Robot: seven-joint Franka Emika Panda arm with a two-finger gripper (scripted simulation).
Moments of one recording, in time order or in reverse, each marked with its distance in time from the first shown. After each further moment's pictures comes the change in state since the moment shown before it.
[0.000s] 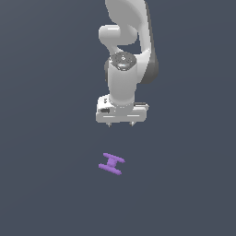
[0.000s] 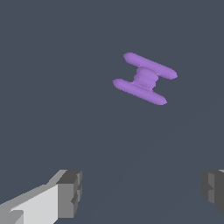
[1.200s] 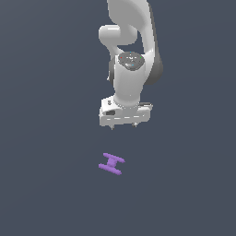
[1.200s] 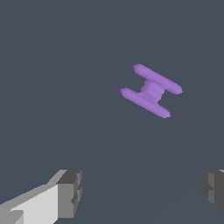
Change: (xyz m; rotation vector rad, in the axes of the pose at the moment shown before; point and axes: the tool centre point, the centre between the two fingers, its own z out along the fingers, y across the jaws) arm 0.014 -0.011 -0.004 -0.029 0.019 -0.105
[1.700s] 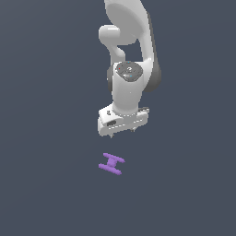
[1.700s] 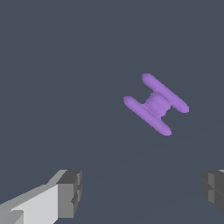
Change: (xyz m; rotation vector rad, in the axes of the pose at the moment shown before) arm 0.020 0.008 0.016 -0.001 -0.008 -0.182
